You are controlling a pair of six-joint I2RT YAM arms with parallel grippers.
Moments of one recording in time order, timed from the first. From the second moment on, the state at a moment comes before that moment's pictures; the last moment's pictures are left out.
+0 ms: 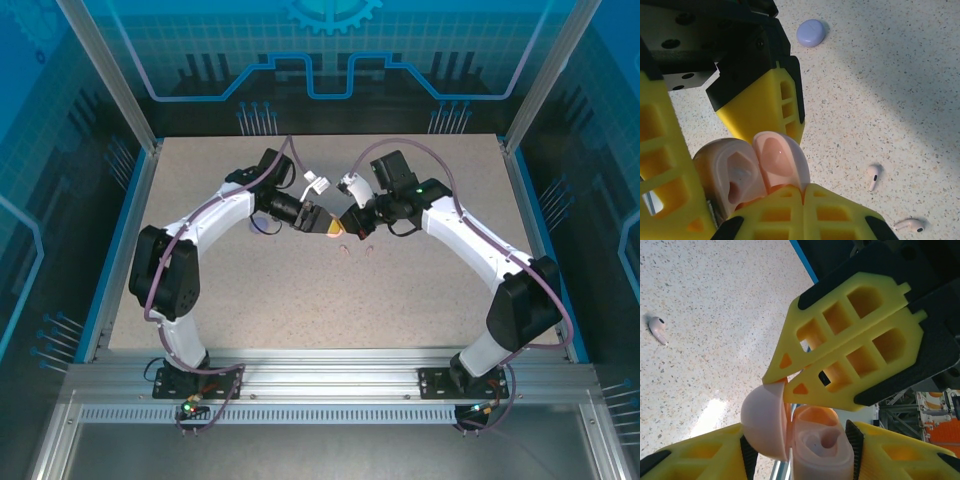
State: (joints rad) left arm -0.37 1.83 1.47 -0.77 1.14 -0.01; right arm 0.50 1.59 1.39 -0.73 -0.47 -0.14
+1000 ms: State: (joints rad) left arm -0.37 1.82 1.46 -0.76 1.13 0.01; right arm 0.44 1.56 1.41 -0.74 -0.46 -0.05
